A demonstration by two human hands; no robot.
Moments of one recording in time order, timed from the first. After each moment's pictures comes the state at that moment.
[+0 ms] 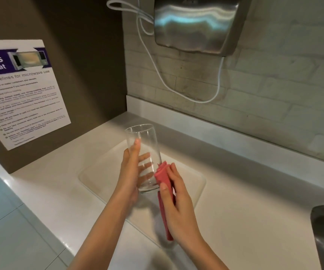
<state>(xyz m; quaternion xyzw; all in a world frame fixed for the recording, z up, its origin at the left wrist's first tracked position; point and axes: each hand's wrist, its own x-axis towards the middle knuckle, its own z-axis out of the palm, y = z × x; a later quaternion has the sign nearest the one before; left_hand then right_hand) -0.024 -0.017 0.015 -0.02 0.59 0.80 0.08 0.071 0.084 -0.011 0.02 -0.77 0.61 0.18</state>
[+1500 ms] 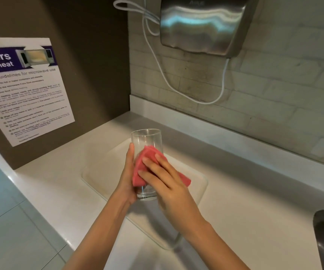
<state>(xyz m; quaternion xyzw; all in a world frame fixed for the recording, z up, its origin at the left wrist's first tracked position) -0.036 -0.029 -0.011 0.05 0.43 0.87 0.24 0.052 0.086 0.014 0.25 -0.88 0.30 0.27</state>
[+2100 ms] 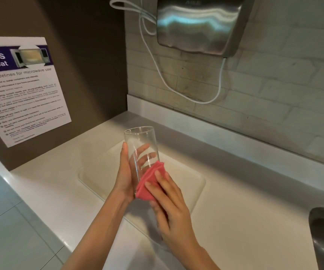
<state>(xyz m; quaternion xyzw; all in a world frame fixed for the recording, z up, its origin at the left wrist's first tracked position) -0.039 -0.026 -0.004 0.03 0.44 0.88 0.17 0.077 0.080 -0.025 0.18 -0.83 0.41 0.33</state>
